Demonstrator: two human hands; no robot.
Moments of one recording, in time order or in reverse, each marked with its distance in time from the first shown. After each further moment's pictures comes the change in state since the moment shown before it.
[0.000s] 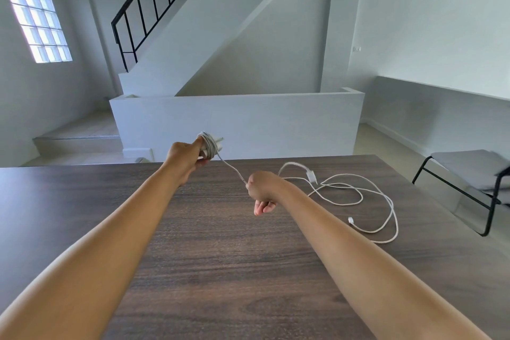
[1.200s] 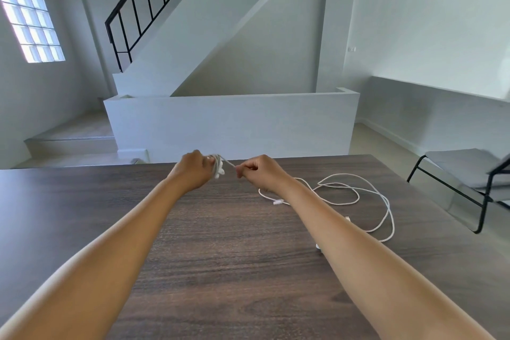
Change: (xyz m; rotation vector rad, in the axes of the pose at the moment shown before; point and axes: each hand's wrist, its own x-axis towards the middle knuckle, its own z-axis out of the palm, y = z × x) left_hand -0.009 -0.018 0.002 1.031 -0.112 0.389; right_hand -0.001 0.017 -0.012 0.329 0.408 -0.562
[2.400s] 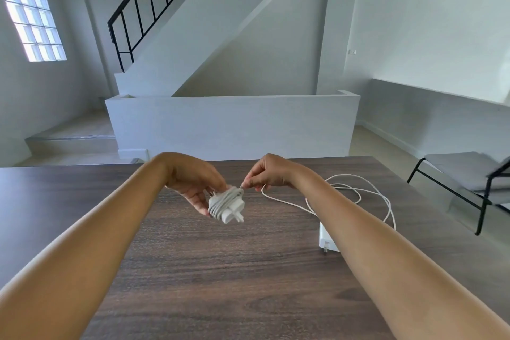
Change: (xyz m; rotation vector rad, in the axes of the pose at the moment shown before) left_hand -0.025 0.019 -0.056 -0.421 -1.153 -0.085; right_hand 0.003 -0.009 -0.018 -0.142 -0.280 0.070
